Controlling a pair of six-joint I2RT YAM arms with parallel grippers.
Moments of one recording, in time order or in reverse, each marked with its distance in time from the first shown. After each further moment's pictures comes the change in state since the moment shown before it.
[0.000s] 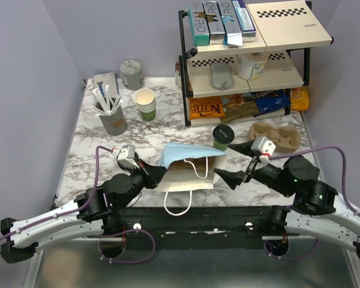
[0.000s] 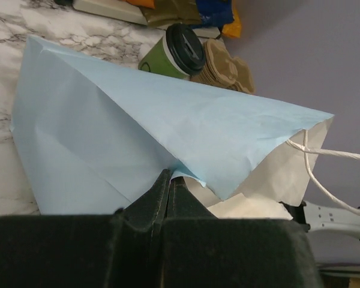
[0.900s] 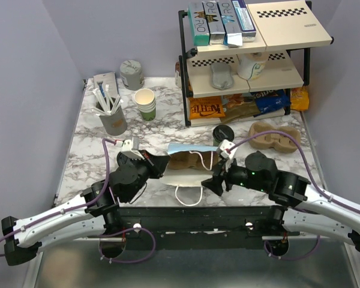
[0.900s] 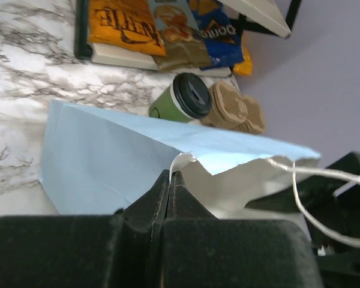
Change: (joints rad) left arm 0.083 0.156 0.102 0.093 -0.057 0.092; right arm 0.000 0.293 -0.016 -0.179 -0.093 0.240
